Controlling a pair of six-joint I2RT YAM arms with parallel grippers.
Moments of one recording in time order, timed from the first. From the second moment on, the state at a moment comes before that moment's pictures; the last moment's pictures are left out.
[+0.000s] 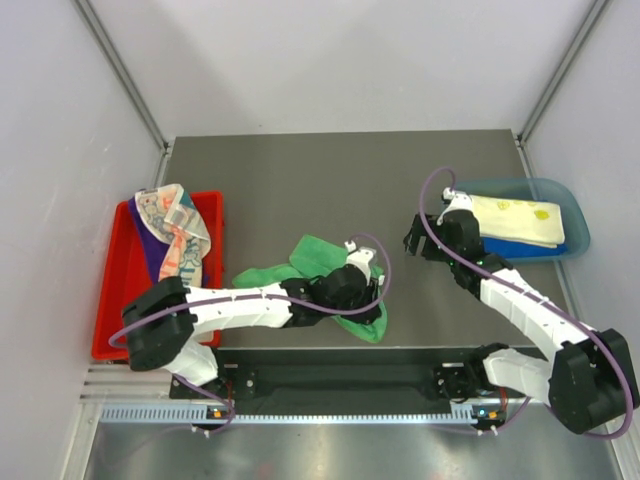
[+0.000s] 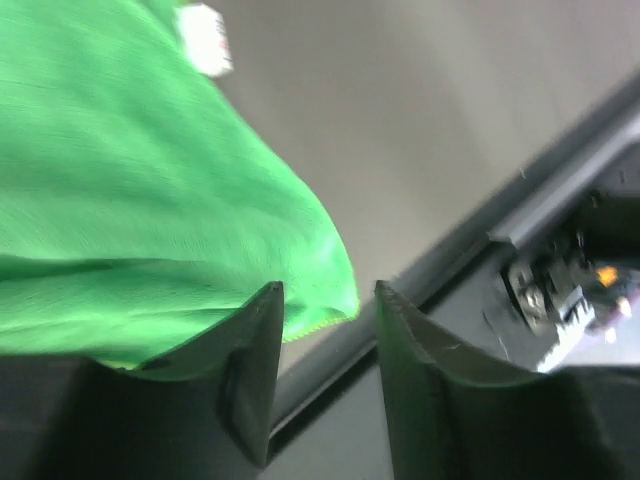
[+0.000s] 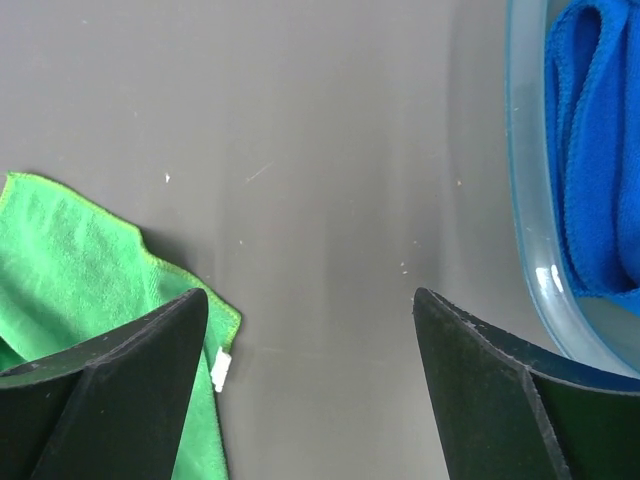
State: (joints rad) left arm -1.17 1.51 0.87 -0.06 -0.08 -0.74; right arm 0.36 1.10 0.63 -0.12 0.10 0.41
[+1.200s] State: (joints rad) left arm -0.43 1.85 1.21 -0.32 0.03 -0.50; right arm 0.67 1.43 0.59 0.02 0.22 0.66
